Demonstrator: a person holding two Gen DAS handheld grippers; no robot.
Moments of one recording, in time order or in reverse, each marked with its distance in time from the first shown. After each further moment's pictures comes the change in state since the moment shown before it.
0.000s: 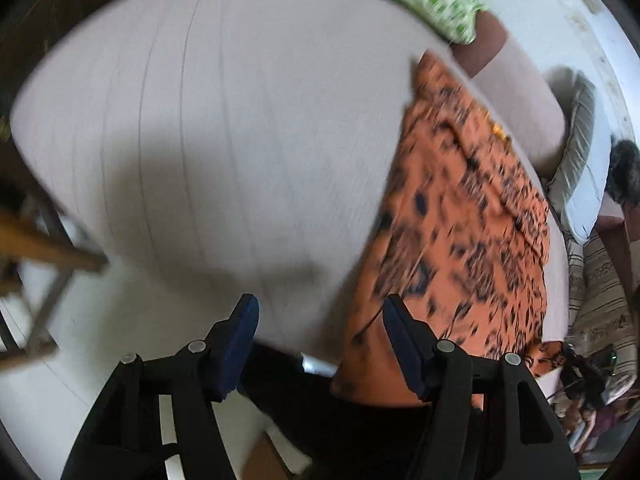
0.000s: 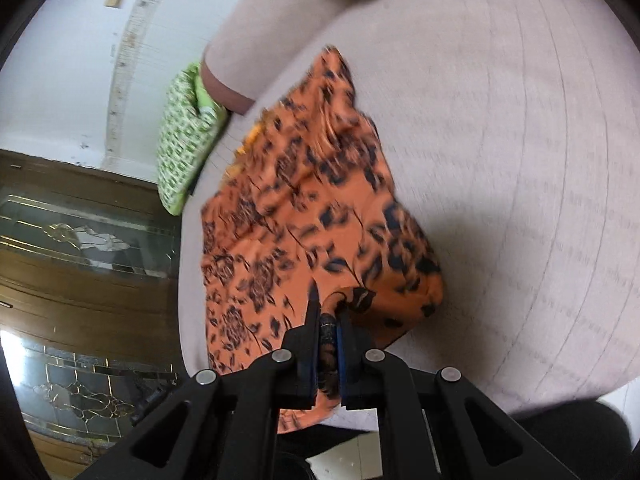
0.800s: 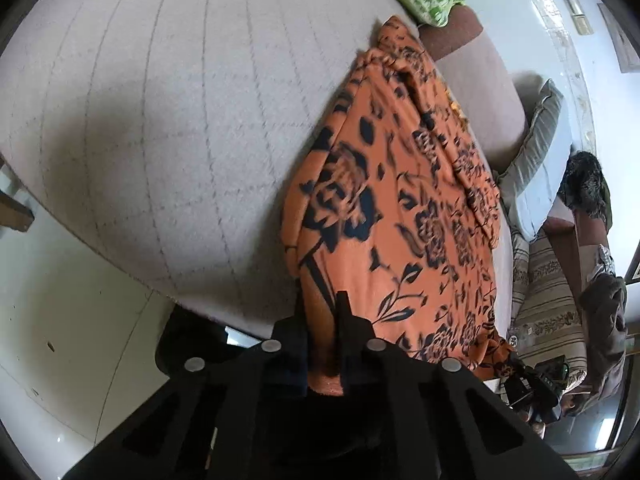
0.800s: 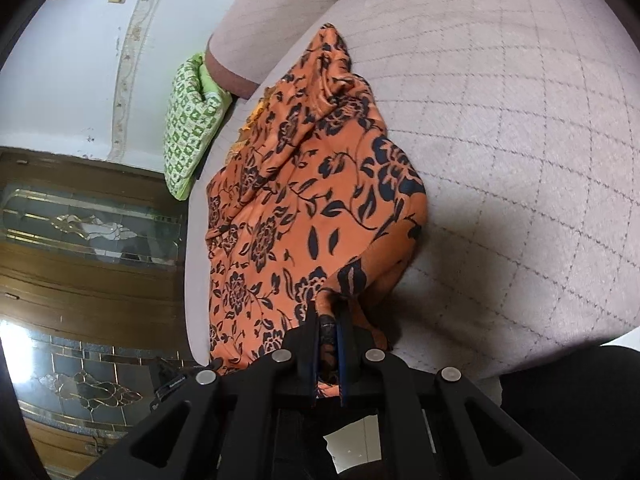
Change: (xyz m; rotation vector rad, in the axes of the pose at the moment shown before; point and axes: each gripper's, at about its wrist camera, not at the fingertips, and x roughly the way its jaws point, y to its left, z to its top) left arm 0.030 -0.024 -0.028 -0.037 0.030 -0.246; right arm -0.006 -0.005 -0.042 -0.004 0.008 0.038
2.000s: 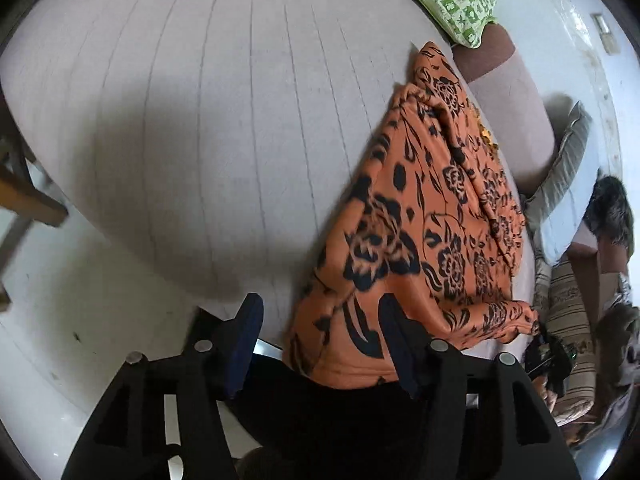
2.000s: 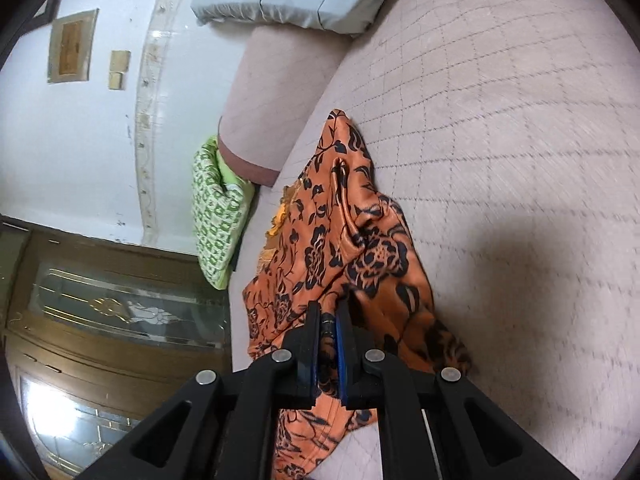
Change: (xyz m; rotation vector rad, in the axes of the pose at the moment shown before) left arm -0.020 0.006 0.012 -0.073 -0.025 0.103; right arm 0.032 -0.017 0.102 0.141 -0.224 0.184
